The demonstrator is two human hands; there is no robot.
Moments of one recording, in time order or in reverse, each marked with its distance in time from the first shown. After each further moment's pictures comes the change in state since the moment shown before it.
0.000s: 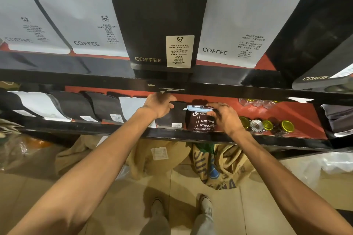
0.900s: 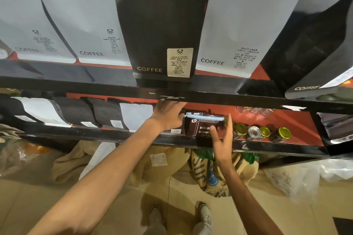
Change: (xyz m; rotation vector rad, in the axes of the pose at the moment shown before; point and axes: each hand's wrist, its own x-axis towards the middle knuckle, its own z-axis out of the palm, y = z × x) left_hand -0.010 0.029 0.005 0.066 0.101 0.174; right_hand -0.056 -0.003 0.065 0.946 0.373 0.310
